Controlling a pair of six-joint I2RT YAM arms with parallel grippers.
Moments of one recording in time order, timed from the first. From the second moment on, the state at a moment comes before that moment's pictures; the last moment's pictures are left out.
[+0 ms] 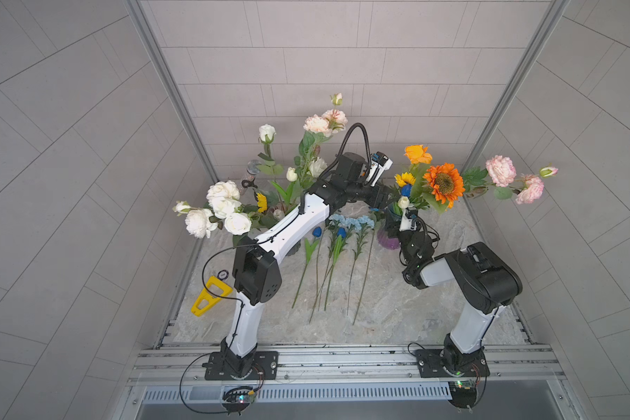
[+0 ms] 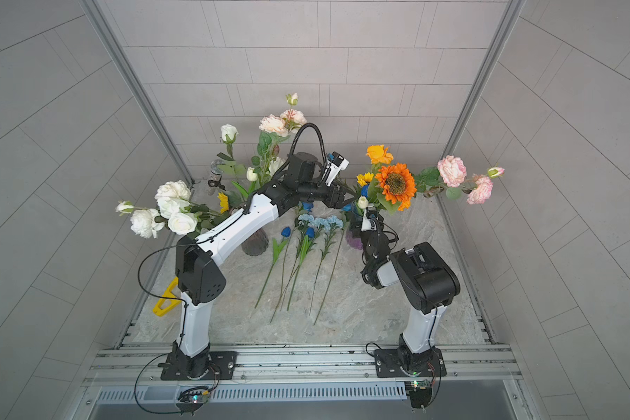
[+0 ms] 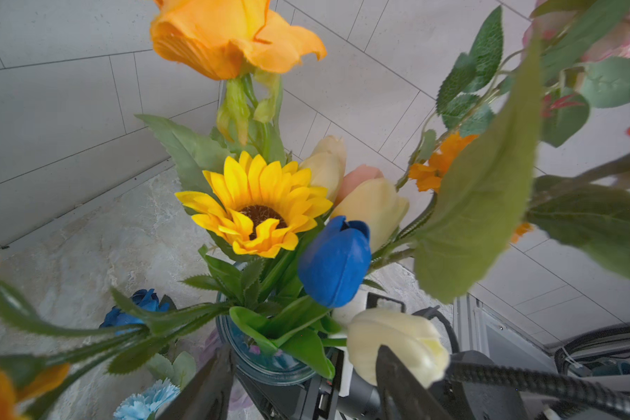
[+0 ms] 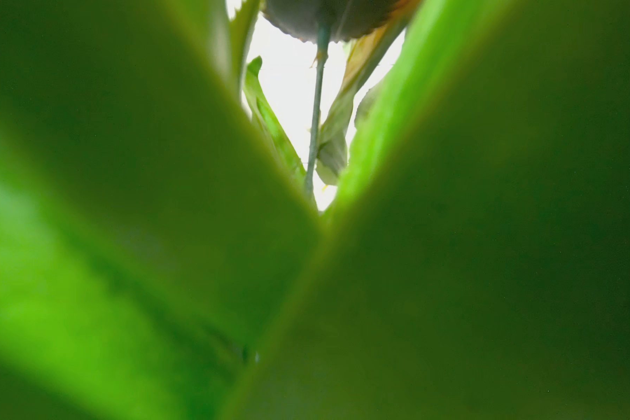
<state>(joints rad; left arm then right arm) -0.68 2.08 2.08 -0.42 0.54 -0.15 0.28 1.79 0.54 1.36 0.23 0.00</state>
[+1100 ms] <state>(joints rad) -0.74 2.28 2.32 -0.48 0.49 -0.16 0.28 1.79 0.54 1.36 0.22 0.00</state>
